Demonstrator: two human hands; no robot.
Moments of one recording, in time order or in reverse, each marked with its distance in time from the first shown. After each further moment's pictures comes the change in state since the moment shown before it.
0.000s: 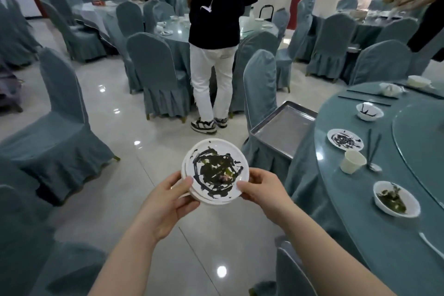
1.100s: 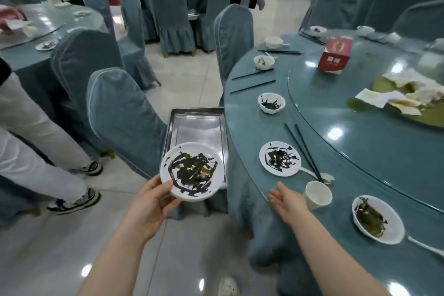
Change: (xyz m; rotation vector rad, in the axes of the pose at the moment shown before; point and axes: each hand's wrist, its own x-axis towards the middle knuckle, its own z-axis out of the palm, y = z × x) left_hand 0.509 0.059 0.208 0.252 -0.385 -0.345; right_hand 0.290 0.043 -0.281 0.854 1.190 0.298
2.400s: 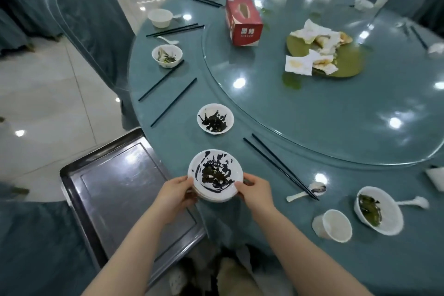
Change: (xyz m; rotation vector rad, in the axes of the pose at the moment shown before) left_hand 0.330 0.035 0.186 0.709 -0.492 -0.398; right_hand 0.117 -0.088 0.143 -0.072 0.410 -0.235
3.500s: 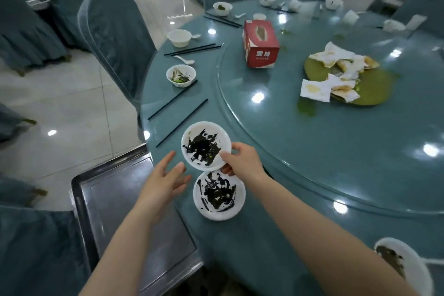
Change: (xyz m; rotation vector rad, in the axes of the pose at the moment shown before) left_hand -0.004 0.078 0.006 -0.130 0.092 0.311; right_hand 0.052 -0.140 0.026 -0.261 -0.318 -0.289
